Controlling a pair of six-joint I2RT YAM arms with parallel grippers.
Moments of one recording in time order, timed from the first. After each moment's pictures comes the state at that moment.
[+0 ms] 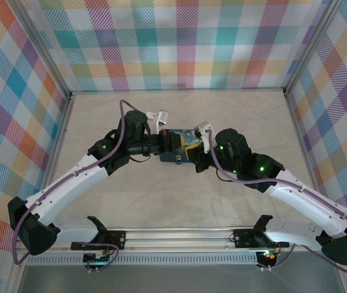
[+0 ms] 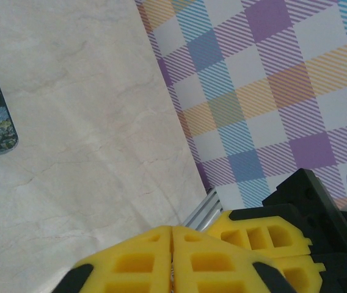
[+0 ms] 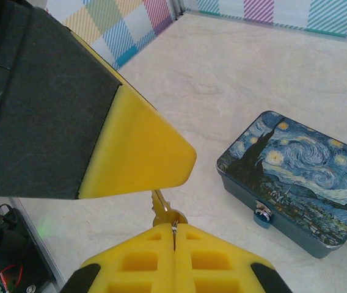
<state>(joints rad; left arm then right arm) -0.73 1.24 1.21 -0.39 0.42 -0.83 0.90 1.04 1.08 -0.50 -0.03 0.28</state>
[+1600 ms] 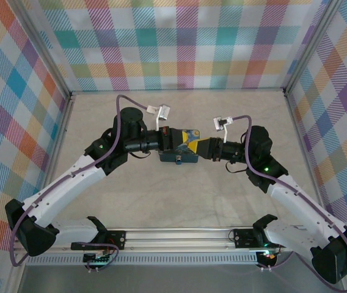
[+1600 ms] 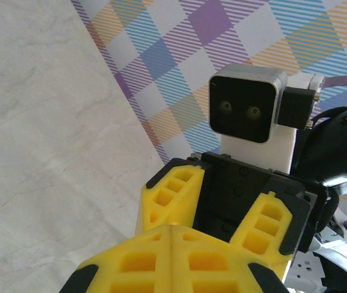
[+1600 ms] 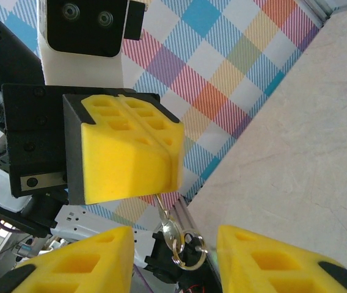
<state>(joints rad) -0.74 1.23 1.24 -0.30 0.50 -0.78 0.54 0.97 0.79 0.13 -0.79 0.84</state>
